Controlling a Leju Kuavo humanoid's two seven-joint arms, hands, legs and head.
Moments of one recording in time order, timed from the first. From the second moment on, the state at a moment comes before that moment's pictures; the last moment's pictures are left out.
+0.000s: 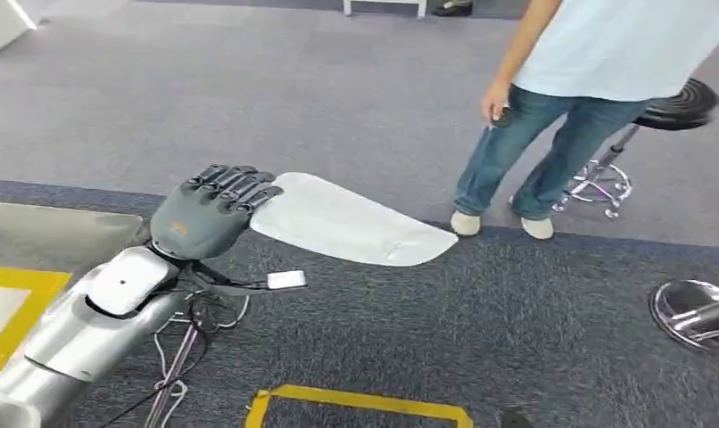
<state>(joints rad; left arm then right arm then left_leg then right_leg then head) -0.49 0.11 -0.58 -1.38 -1.30 0.64 -0.10 -0.07 0.23 -1.04 -0.19 1.09 -0.18 -0.32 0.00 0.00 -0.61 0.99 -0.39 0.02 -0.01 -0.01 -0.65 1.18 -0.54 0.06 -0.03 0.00</state>
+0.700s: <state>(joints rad) -0.46 0.13 -0.56 -1.37 -1.28 0.62 -0.09 -0.07 0.24 -1.04 -0.19 1.10 -0.18 -0.31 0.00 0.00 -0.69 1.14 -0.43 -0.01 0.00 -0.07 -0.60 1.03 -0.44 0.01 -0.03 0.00</state>
